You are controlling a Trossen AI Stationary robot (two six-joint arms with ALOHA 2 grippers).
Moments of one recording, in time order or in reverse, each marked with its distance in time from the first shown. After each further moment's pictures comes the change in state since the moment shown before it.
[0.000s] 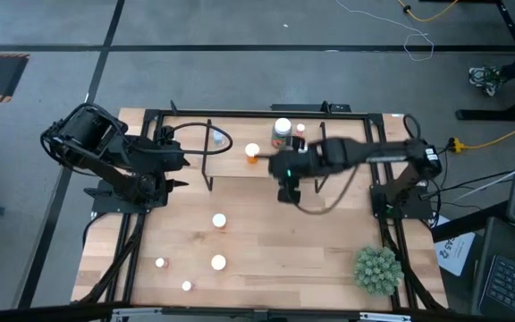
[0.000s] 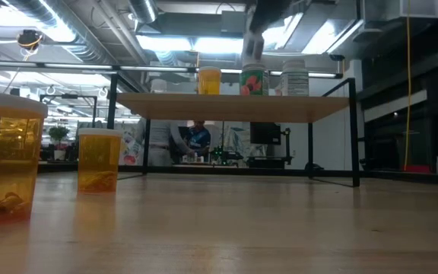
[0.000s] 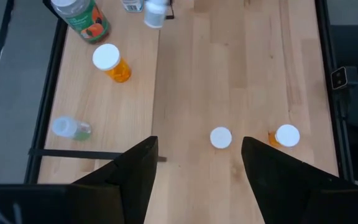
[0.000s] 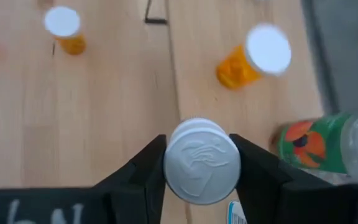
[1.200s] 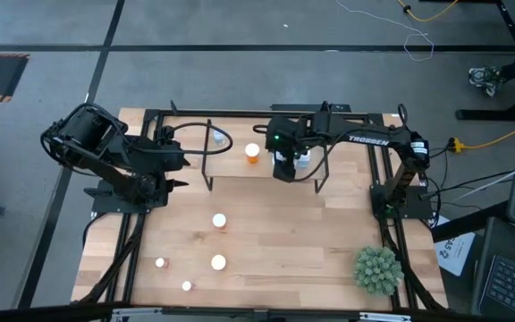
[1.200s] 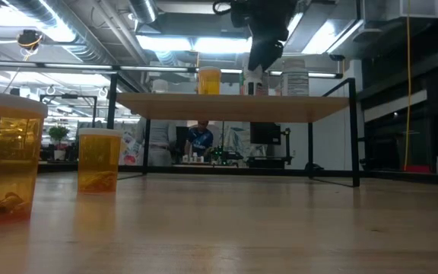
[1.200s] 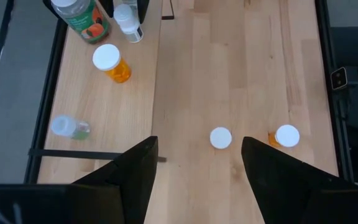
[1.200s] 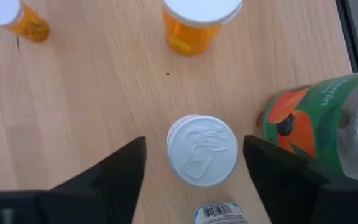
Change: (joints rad) left arm 0.000 0.000 0.000 0.001 0.000 -0.001; right arm -0.269 0.071 -0.012 -0.017 -0.264 -0.038
